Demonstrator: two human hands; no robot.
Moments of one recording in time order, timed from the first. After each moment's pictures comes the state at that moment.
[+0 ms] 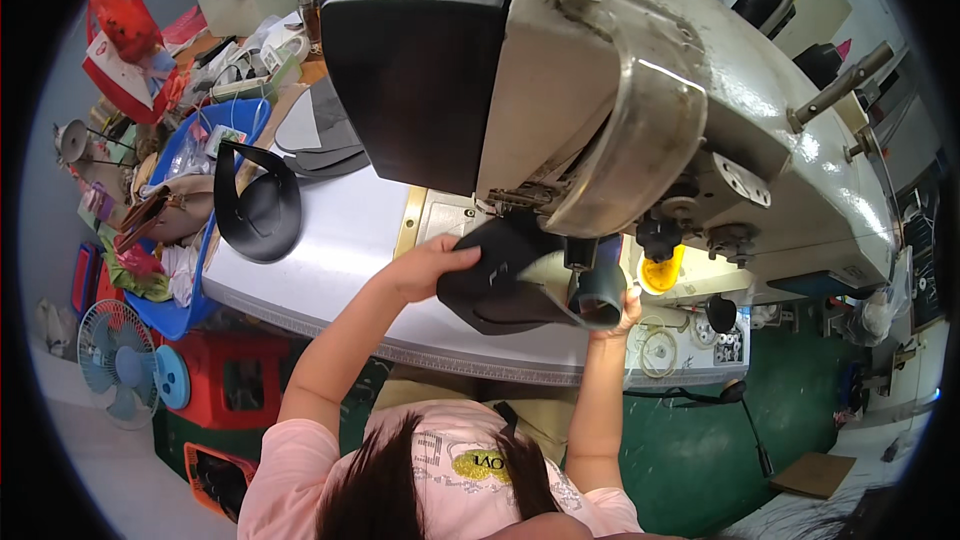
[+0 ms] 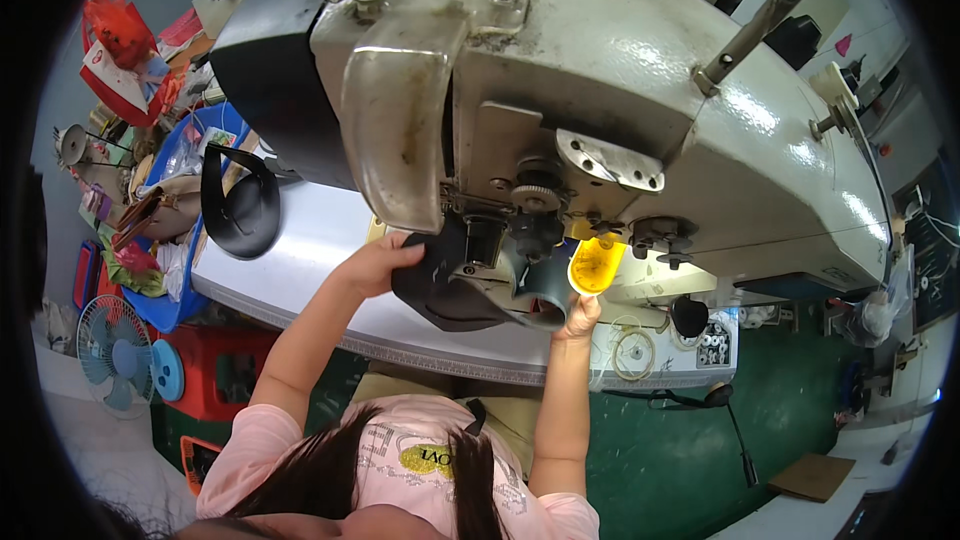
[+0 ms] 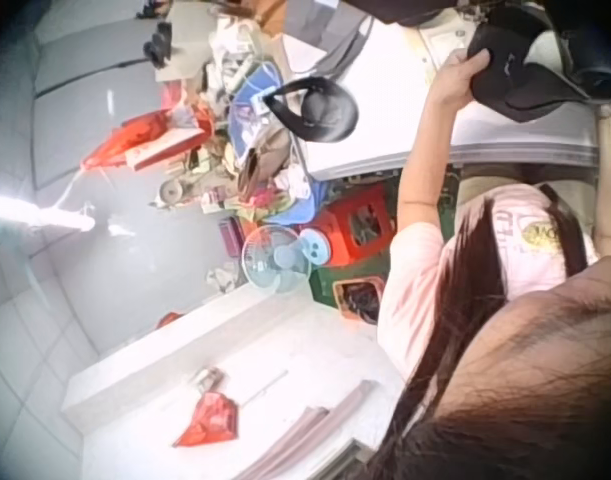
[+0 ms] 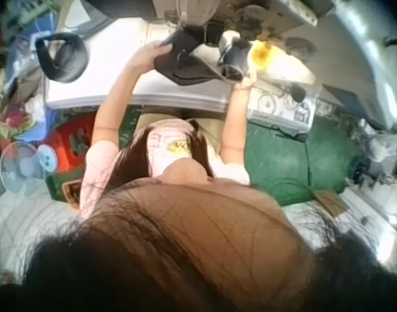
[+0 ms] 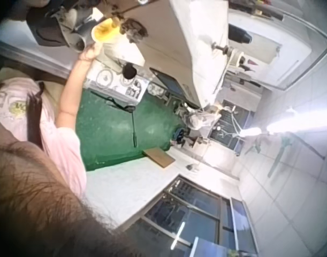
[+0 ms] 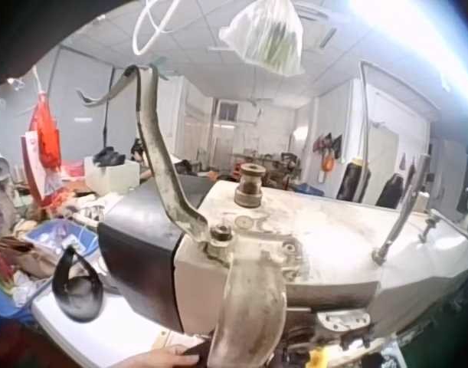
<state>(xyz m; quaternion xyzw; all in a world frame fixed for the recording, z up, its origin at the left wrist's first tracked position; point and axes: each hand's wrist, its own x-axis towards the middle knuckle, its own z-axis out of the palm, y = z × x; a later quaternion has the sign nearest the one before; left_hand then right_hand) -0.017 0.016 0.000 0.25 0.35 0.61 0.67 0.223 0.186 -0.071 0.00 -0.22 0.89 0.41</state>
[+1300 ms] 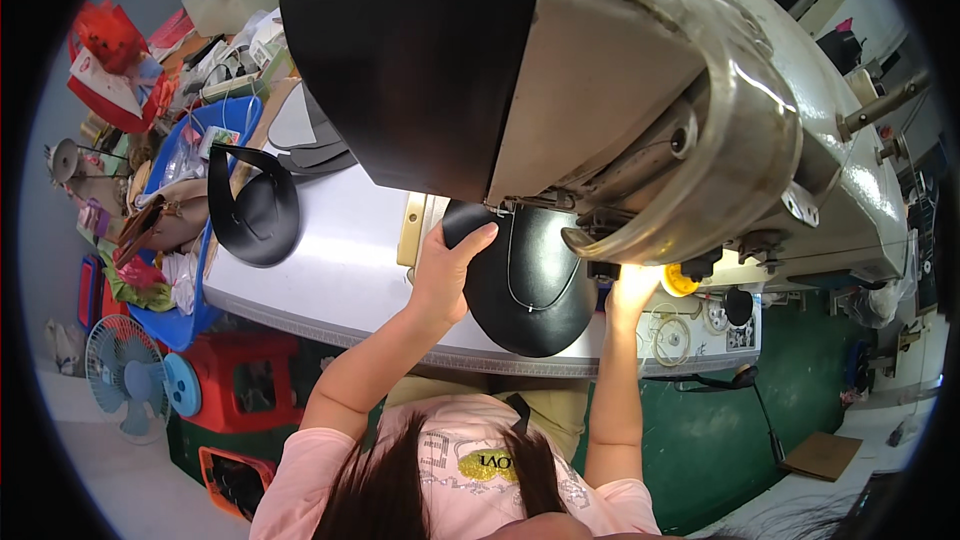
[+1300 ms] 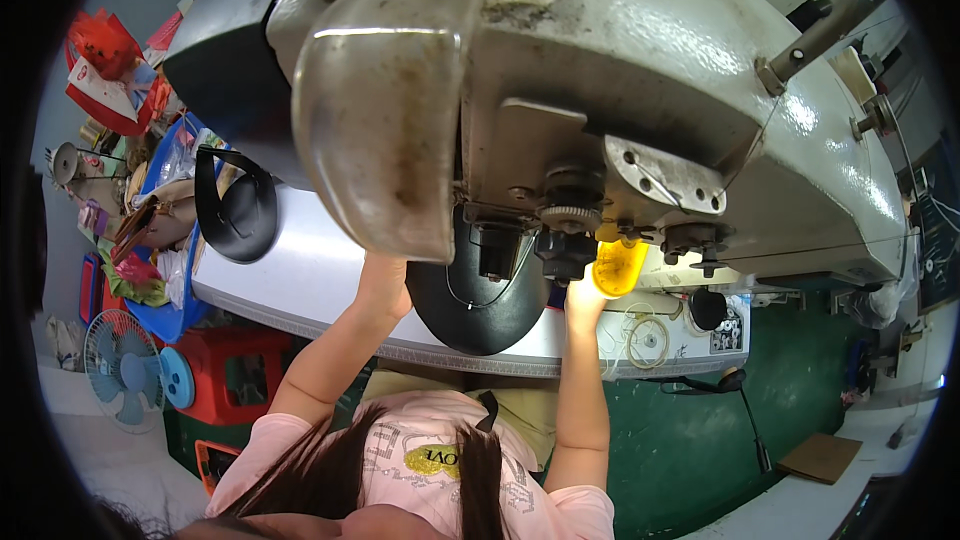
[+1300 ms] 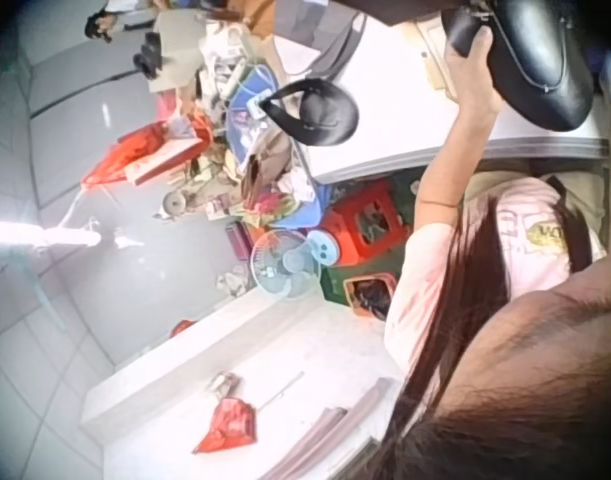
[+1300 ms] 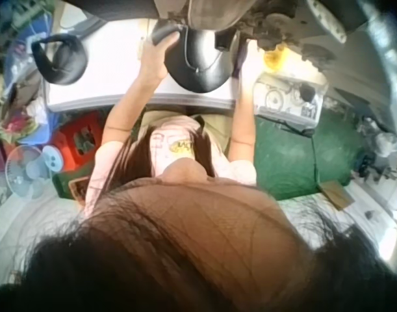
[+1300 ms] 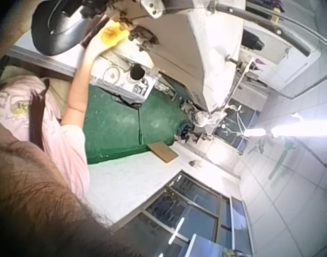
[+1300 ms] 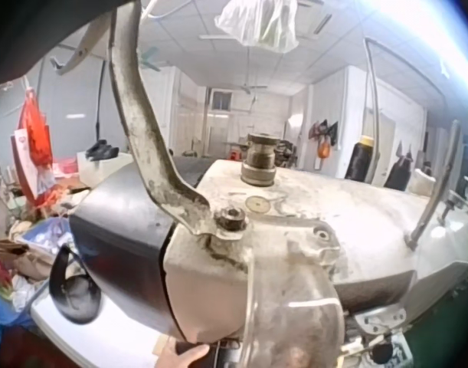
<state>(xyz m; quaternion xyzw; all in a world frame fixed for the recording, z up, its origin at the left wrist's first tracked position) 0.033 0.027 0.047 0.08 0.40 0.82 0.40 0.188 0.175 -0.029 -0.31 -0.59 0.43 0.61</state>
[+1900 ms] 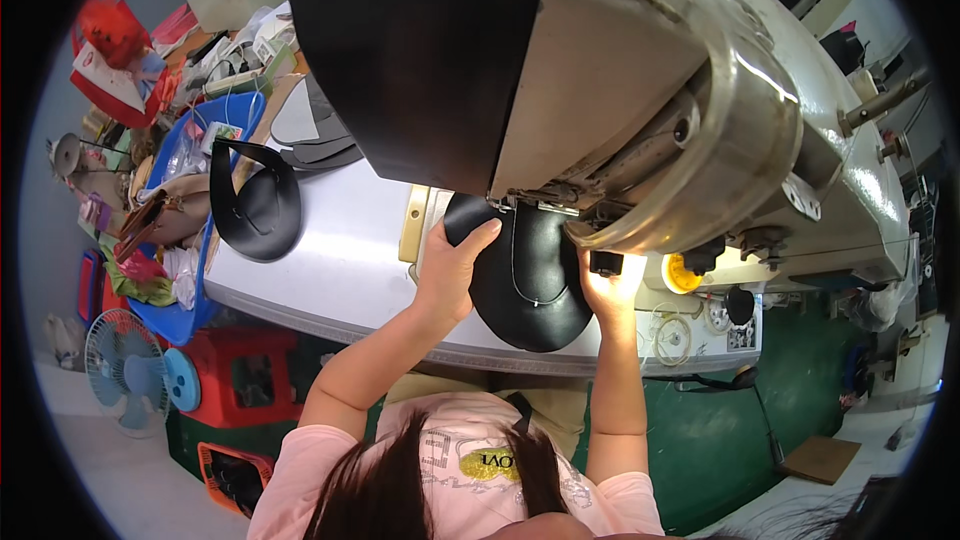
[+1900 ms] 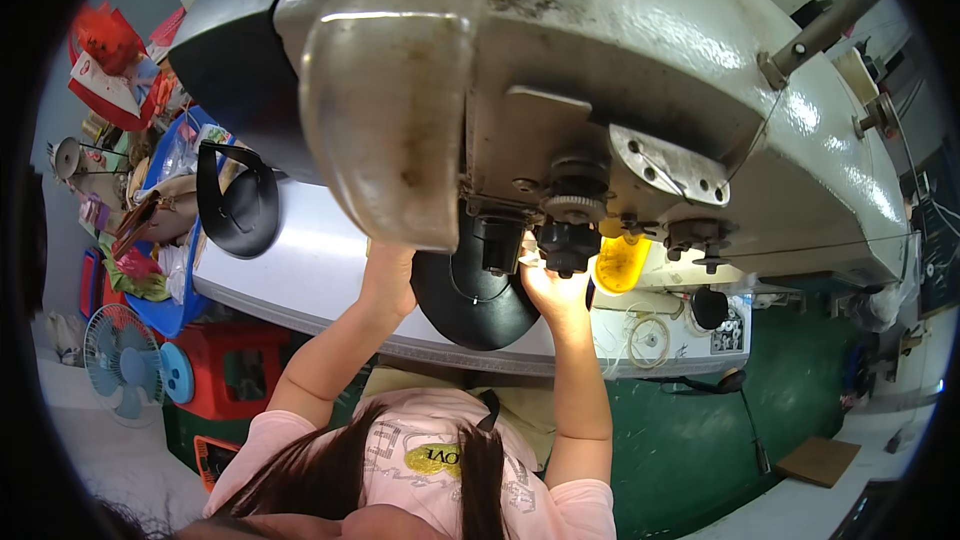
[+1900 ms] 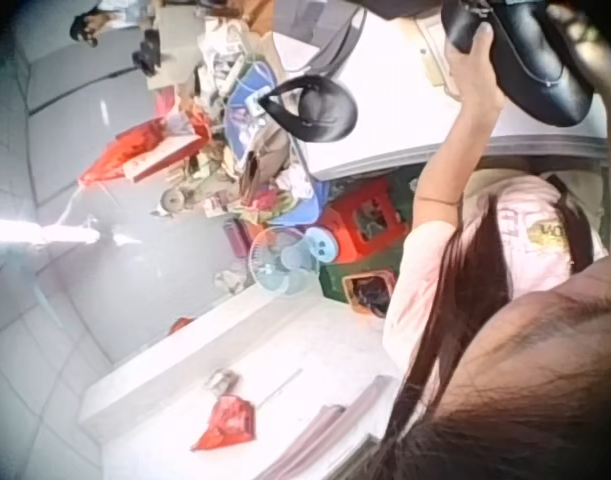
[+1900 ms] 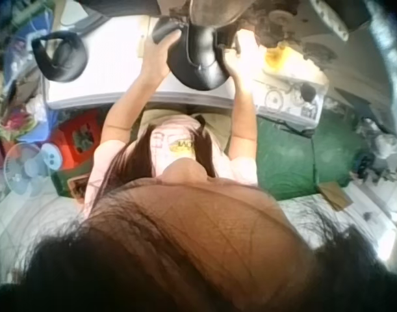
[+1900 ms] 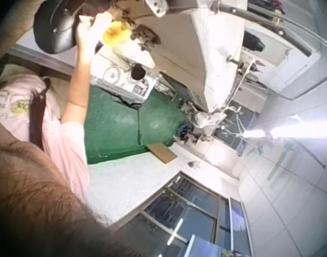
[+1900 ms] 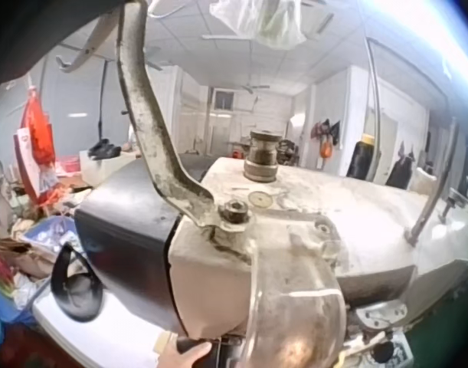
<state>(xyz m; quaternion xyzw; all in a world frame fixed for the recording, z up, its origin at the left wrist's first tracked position) 0.033 0.031 0.042 0.09 0.41 0.82 0.39 0.172 0.161 0.003 -0.24 -0.84 0.13 0.47</state>
